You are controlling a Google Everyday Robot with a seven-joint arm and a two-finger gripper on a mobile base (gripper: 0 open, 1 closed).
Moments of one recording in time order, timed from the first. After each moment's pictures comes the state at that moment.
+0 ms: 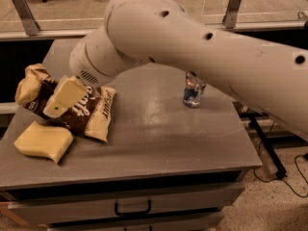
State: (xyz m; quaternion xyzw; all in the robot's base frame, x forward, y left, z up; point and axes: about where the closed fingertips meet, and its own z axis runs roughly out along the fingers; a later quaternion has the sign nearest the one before) arm 0.514 0.193 0.943 -0.61 0.65 0.17 0.43
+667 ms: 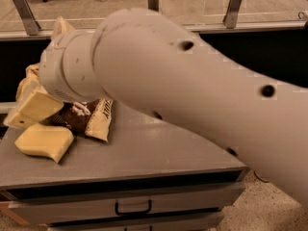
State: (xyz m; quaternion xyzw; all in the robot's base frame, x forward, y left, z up) arm 0.448 0.196 1.011 -0.58 0.59 0.13 0.55
